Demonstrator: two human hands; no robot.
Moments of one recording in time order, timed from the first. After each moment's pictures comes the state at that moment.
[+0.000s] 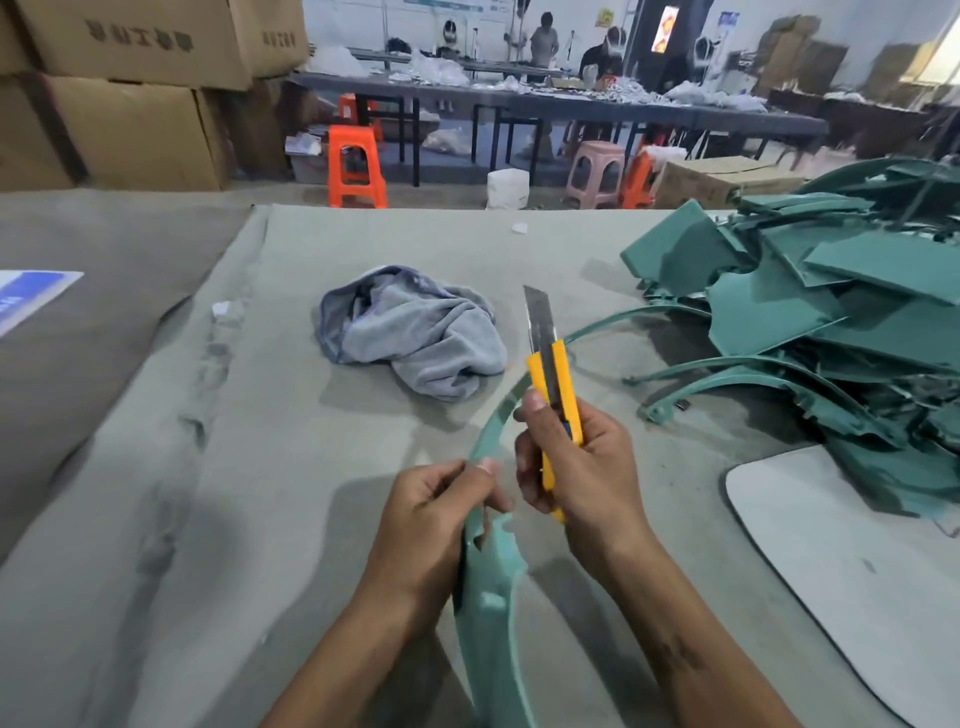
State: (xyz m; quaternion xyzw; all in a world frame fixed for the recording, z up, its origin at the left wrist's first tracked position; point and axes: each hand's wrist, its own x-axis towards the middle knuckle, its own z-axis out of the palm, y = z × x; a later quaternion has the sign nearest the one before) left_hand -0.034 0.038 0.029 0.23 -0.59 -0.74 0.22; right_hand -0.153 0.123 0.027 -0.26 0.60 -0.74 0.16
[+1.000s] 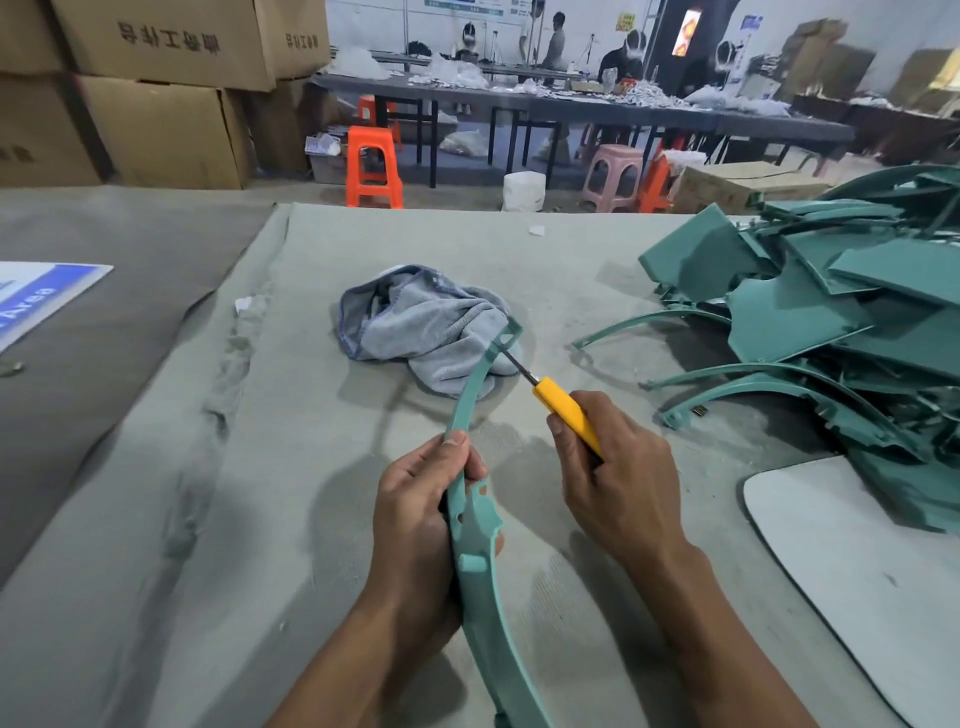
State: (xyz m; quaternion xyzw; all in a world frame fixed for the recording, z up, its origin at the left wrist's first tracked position) left_hand -0.028 0.042 0.044 0.19 -0.39 -0.85 0.28; right_hand -0.177 0.139 0.013 -0.42 0.79 -0.38 -0.24
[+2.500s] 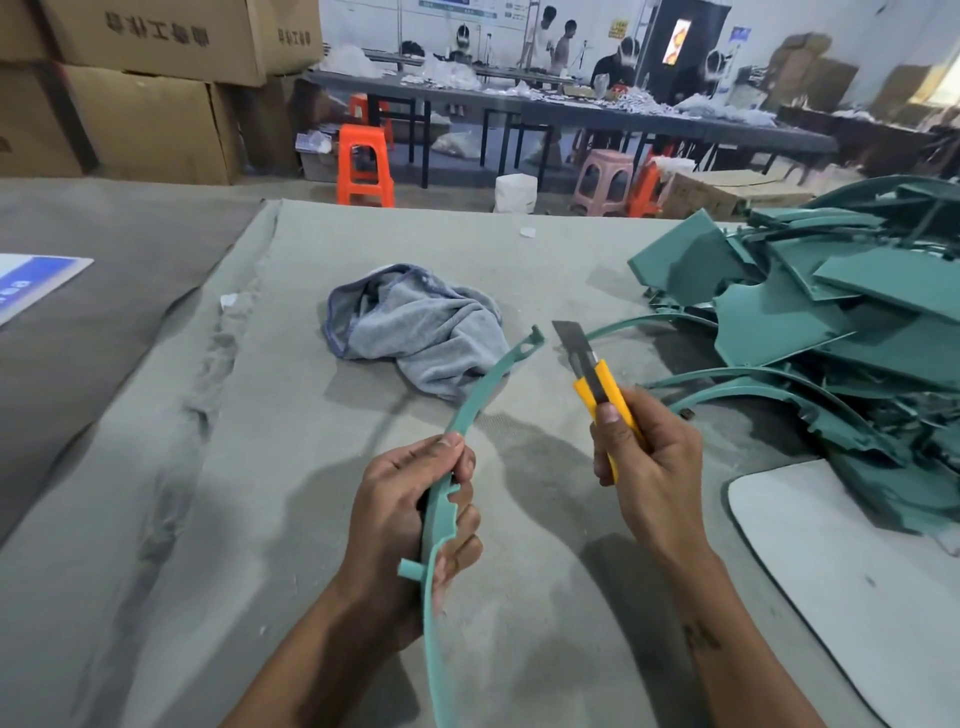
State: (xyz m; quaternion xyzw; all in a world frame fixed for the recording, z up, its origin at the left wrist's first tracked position) left_hand -0.026 0.031 0.051 0.16 -0.37 -0.90 0.19; right_hand -0.199 0.156 0.015 -0.35 0.69 -0.63 -0.08
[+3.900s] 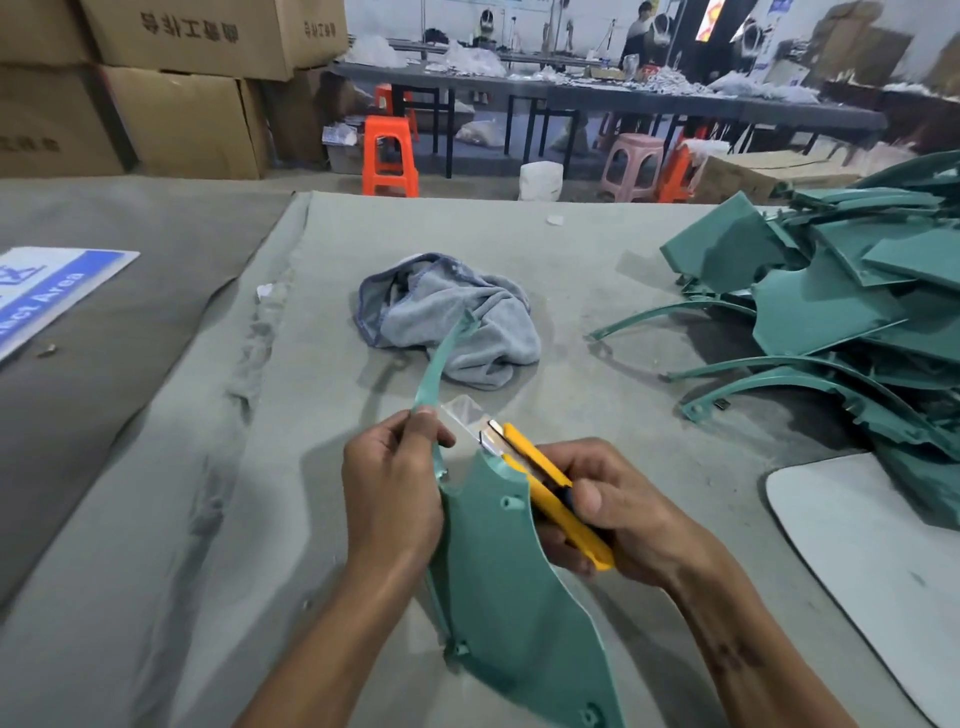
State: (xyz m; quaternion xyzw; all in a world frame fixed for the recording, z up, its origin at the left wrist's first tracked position) left_hand -0.029 0.005 0.021 0.36 -0.58 -0.60 0.41; right_hand -0.160 0.145 0.026 -0.45 0.43 -0.58 0.53
